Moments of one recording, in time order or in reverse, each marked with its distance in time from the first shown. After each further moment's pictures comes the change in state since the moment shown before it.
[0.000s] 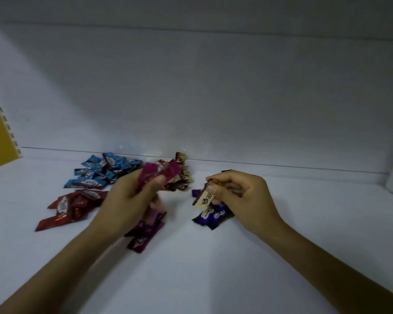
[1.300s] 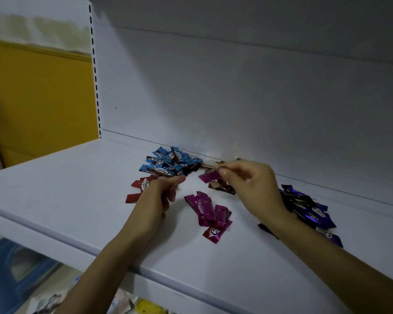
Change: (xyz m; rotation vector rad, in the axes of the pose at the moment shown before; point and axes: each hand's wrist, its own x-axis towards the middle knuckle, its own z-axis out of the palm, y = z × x) left_hand -0.051 -0.020 -0.076 -0.200 0.195 -0.389; right_hand 0.038 -0.050 0.106 -0.174 -0.083 -0.013
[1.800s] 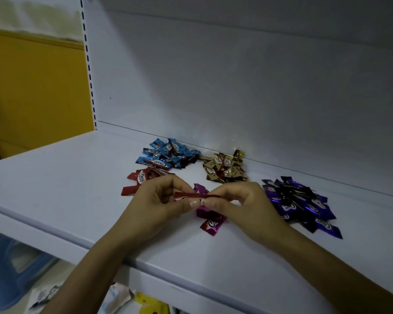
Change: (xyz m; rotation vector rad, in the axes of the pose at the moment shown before) left_hand -0.007 -0.002 -0.002 0.034 -0.221 0.275; right_hand -0.033 0.003 0.003 0.197 -0.357 -0.049
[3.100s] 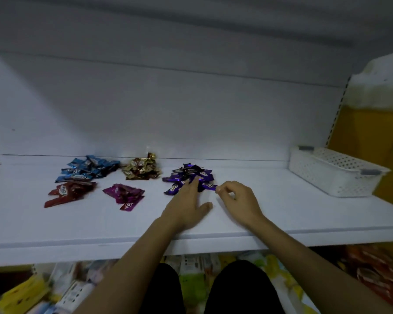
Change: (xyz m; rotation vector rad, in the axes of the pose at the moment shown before) left_hand -0.013 0.020 0.193 0.635 -0.428 0.168; right_hand -0.169 0.010 -0.090 -0.611 0.577 0.370
